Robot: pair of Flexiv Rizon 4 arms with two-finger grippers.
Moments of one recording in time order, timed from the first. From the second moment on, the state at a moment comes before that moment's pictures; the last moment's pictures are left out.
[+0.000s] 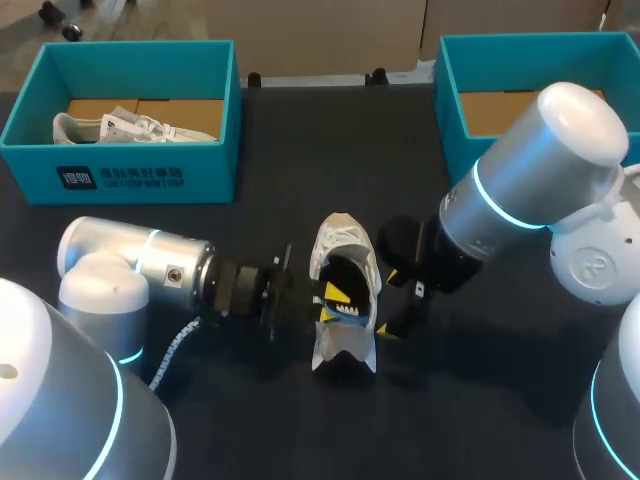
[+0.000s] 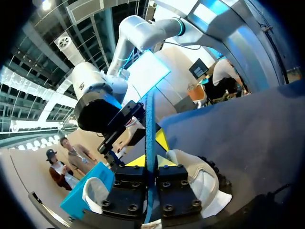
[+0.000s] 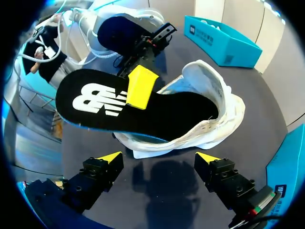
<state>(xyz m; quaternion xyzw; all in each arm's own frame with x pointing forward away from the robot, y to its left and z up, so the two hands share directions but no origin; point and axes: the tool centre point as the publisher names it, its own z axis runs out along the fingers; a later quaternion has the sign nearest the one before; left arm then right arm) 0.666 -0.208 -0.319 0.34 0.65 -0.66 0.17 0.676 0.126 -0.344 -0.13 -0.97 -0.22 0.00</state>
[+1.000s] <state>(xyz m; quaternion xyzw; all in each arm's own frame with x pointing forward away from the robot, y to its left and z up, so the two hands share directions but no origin) 0.696 -0.219 -0.341 0.37 0.66 -0.61 0.21 0.676 0.126 -0.344 -0.13 -0.97 -0.22 0.00</state>
